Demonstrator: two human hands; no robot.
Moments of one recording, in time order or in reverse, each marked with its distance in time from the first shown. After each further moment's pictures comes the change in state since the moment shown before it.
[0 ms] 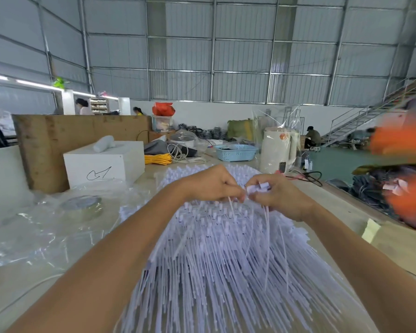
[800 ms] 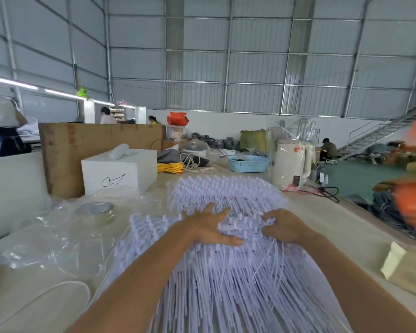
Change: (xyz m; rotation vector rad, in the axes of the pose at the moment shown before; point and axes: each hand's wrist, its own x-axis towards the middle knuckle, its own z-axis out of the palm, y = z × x) left_hand 0.014 -0.097 0.036 0.406 -0.142 -0.488; right_hand 0.029 0.063 0.021 -0.482 0.026 0.432
